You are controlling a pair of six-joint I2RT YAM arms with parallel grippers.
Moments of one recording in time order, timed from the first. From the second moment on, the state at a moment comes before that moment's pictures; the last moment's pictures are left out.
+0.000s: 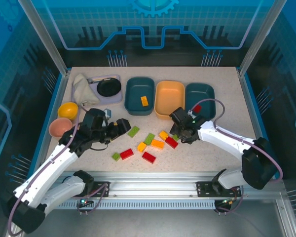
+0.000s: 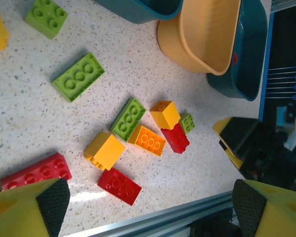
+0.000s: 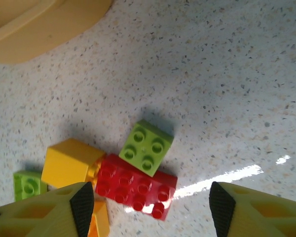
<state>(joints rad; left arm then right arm) -0.45 0.86 0.81 -0.70 0.25 -0.96 0.66 1.41 0.92 -0.75 0.20 1.17</state>
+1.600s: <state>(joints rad) -0.41 1.54 1.47 -0.67 0.31 -0.93 0.41 2.08 1.82 -0.84 0.11 0.77</state>
